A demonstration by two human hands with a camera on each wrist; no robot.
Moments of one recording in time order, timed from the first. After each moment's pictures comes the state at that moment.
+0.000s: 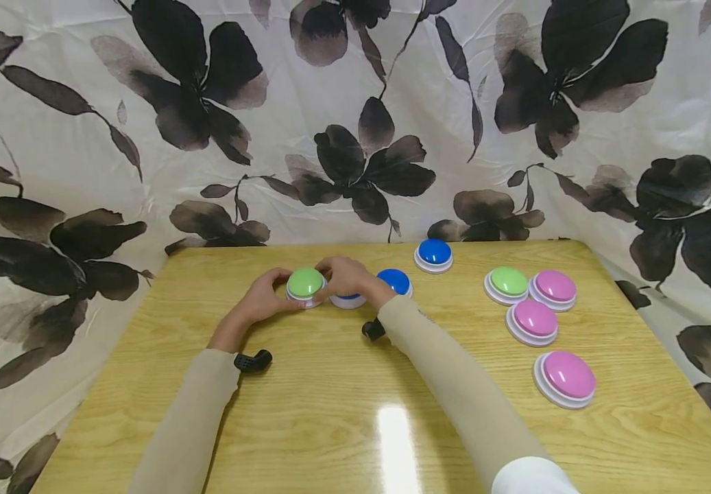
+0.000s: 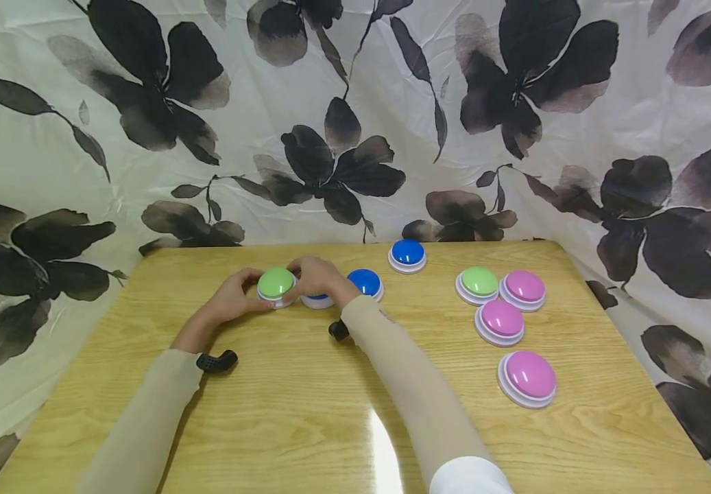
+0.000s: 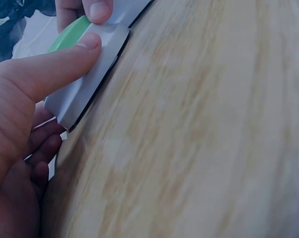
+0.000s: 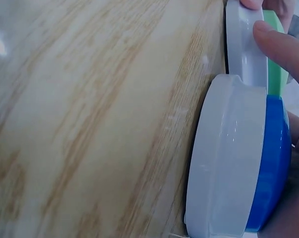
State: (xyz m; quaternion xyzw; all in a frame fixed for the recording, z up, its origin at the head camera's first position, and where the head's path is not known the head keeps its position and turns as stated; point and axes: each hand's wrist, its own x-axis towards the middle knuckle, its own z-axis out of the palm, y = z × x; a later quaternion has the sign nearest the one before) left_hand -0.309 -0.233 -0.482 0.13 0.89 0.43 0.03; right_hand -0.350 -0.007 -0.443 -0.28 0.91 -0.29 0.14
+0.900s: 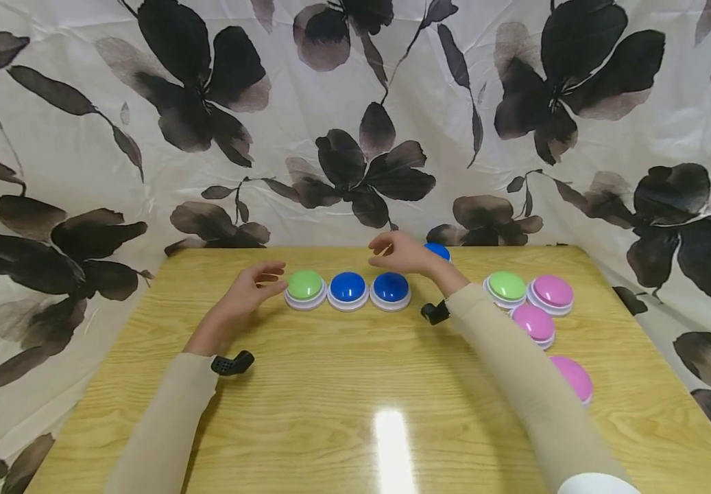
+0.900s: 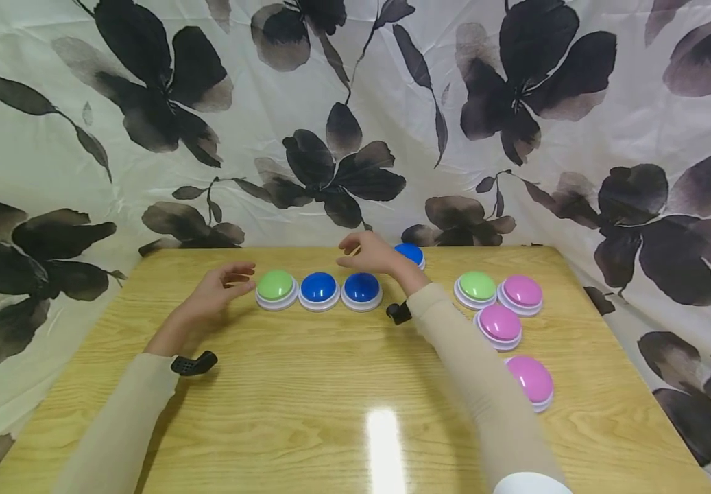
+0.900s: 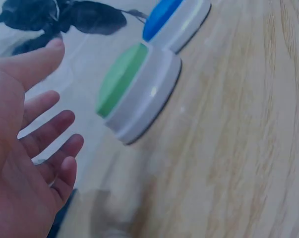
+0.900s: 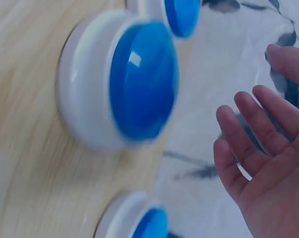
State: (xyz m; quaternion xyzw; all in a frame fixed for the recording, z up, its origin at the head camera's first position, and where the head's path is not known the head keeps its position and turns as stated) left_hand -0.291 -0.249 -0.447 0.15 0.84 0.52 0.03; right_hand -0.358 0.104 -0.394 -0.28 0.89 -0.34 0.11
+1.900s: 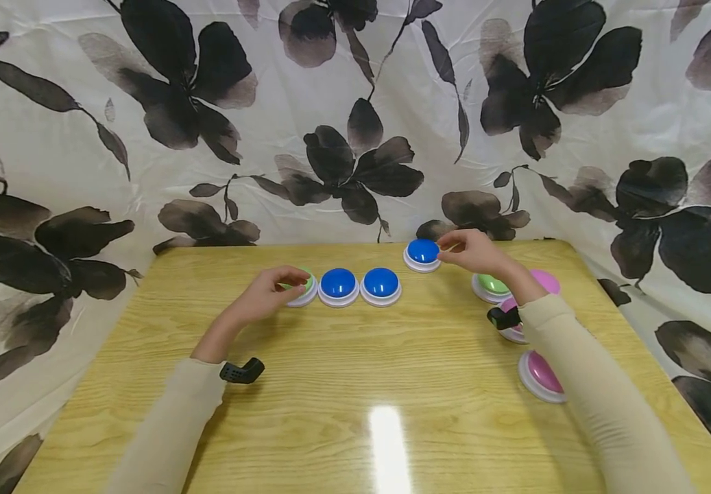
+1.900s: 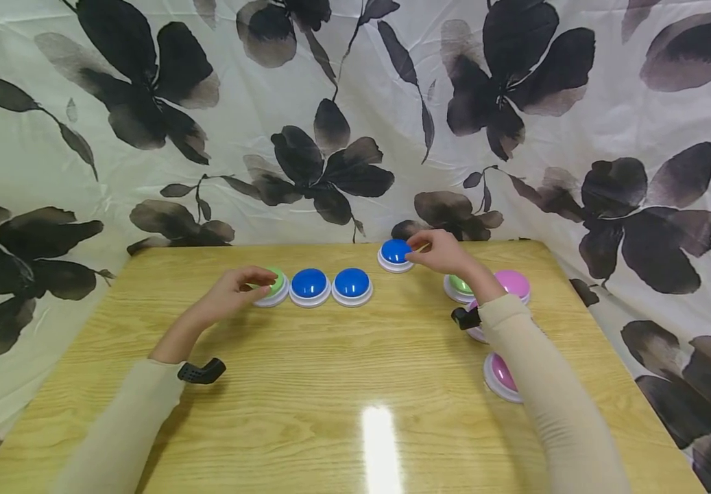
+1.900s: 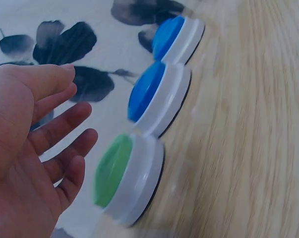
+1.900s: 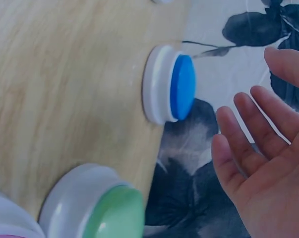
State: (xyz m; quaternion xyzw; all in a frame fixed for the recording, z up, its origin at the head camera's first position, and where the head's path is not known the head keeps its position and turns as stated) left_hand -0.271 -0.191 -0.424 0.22 0.86 0.46 0.05; right_hand -0.332 0.243 -0.387 -0.20 0.91 -0.37 0.05
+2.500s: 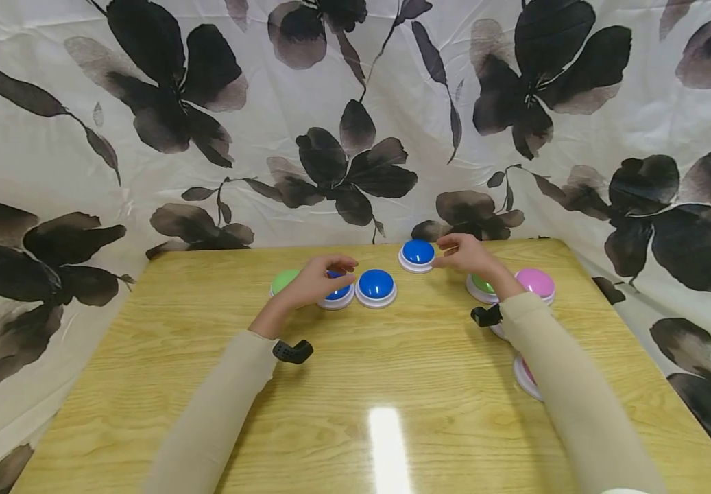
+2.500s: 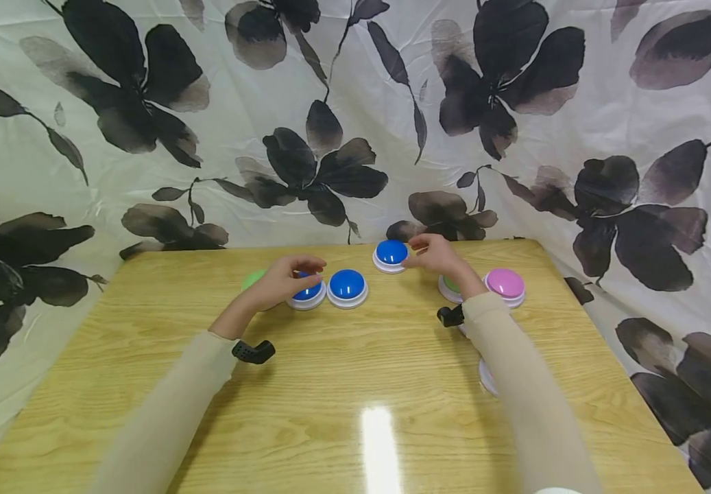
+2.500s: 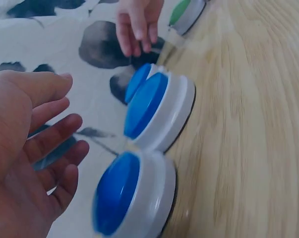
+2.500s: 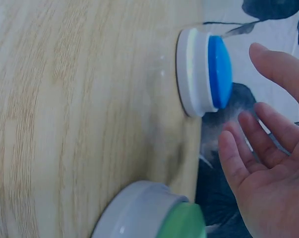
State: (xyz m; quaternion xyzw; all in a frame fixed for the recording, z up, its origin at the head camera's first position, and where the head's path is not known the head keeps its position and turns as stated) left_hand -0.307 -0.099 -0.419 0.24 0.85 0.45 0.08; right_hand -0.352 0.249 -0.418 -0.09 0.89 -0.44 0.10
